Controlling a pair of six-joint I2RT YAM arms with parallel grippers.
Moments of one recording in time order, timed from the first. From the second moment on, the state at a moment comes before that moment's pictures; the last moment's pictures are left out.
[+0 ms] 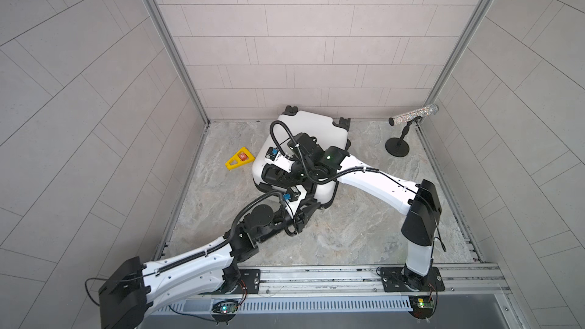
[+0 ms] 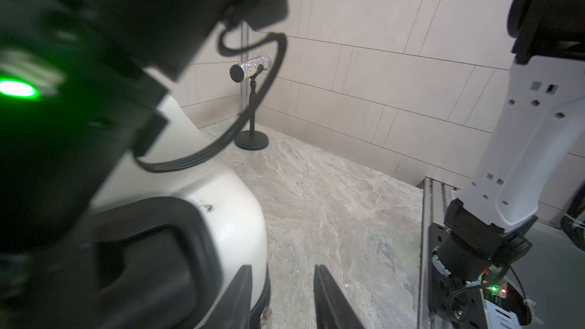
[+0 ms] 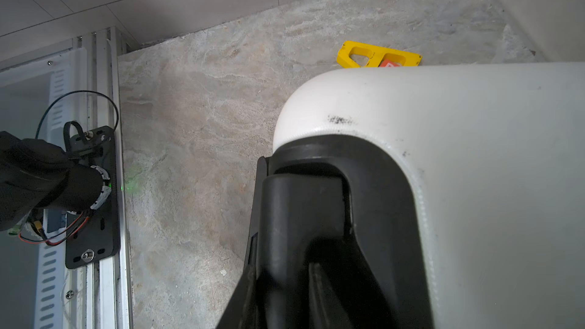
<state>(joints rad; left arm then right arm) -0.99 0.80 0.34 0.40 -0.02 -0.09 0.87 1.85 1.71 -0.65 -0.28 -0.23</state>
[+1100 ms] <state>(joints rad) -0.58 1.33 1.39 -1.13 0.36 0.79 0.83 0.83 0.76 -0.29 0.06 -0.16</state>
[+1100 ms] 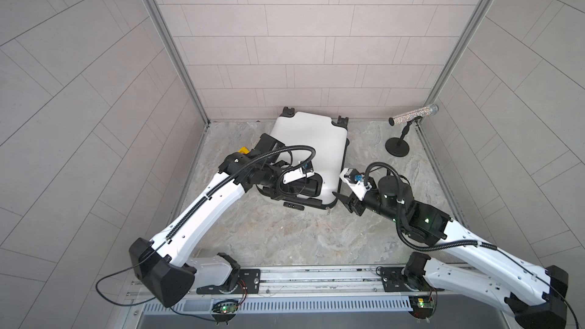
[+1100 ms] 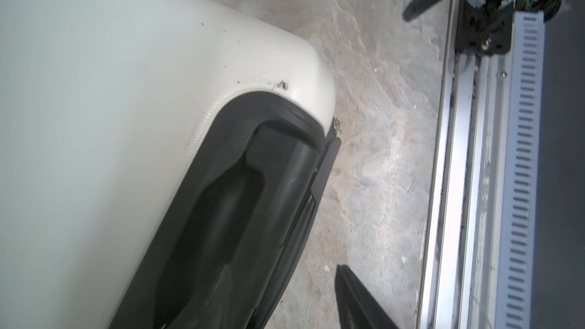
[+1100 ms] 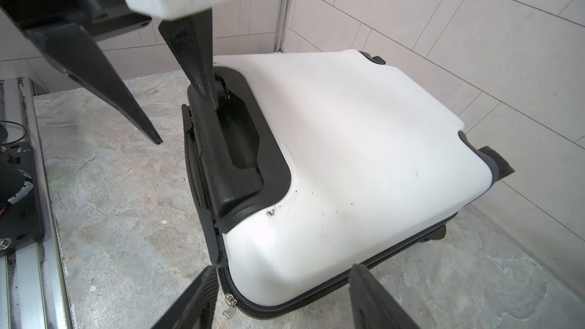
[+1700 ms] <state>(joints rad) -0.60 1.58 1.55 -1.23 0.31 1.01 0.83 0.65 0.53 -0.27 0.07 -0.05</state>
